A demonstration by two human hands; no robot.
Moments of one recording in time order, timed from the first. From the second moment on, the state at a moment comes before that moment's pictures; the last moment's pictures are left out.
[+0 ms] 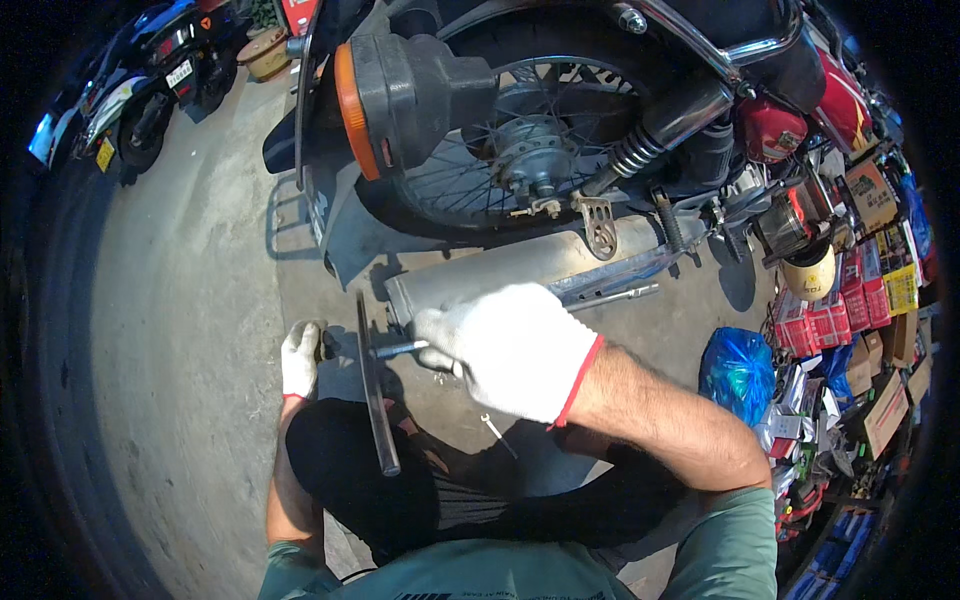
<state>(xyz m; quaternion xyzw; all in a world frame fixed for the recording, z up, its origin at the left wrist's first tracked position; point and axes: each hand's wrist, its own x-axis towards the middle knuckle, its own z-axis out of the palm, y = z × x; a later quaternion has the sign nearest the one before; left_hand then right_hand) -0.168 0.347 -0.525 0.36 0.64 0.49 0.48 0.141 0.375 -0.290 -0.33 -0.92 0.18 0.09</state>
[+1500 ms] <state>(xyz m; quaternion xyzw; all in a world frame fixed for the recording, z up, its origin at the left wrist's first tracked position) -0.148 0.346 -0.567 0.33 0.65 0.43 0.54 0.179 0.188 -0.724 -0.55 -0.77 0.23 -0.24</state>
